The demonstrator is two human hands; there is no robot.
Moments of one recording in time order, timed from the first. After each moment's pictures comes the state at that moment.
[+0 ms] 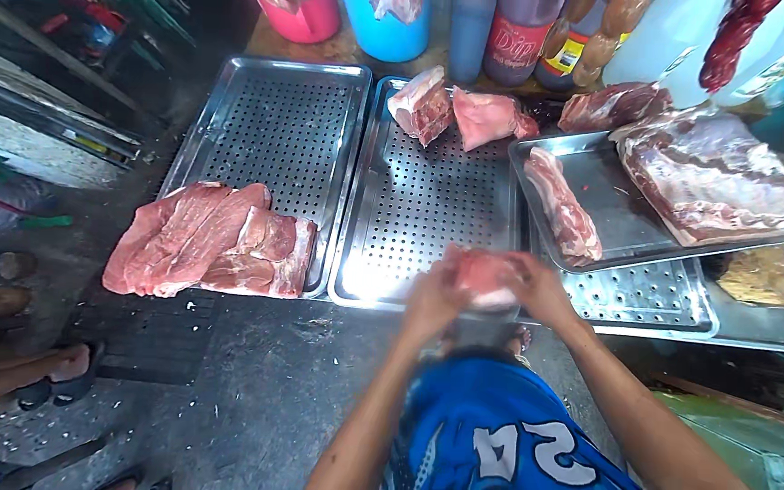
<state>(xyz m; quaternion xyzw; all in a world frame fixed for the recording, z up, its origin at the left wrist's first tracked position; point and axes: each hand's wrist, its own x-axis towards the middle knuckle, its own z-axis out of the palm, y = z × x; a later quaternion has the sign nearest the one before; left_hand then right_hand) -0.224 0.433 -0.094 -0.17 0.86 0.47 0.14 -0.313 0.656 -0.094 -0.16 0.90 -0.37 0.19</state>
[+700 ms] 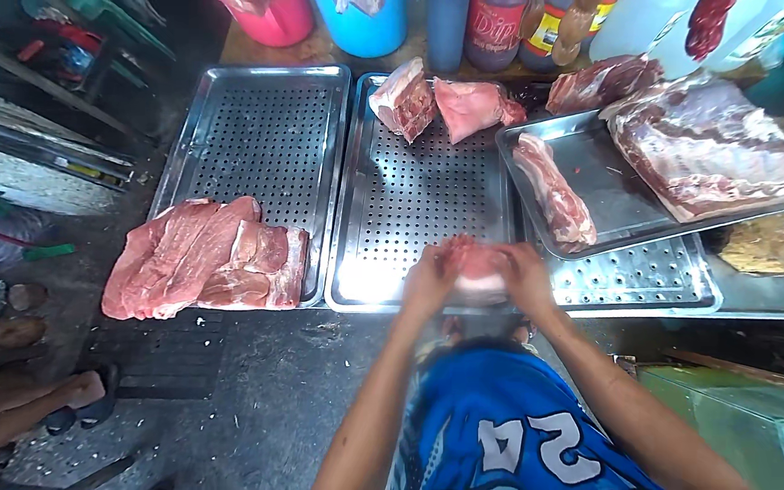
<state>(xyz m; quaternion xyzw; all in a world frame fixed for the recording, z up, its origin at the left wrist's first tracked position) -0.253 0.427 -0.098 -0.19 0.85 0.46 0.16 -0.304 0.642 -0.120 -0.14 0.92 -0.37 0.05</state>
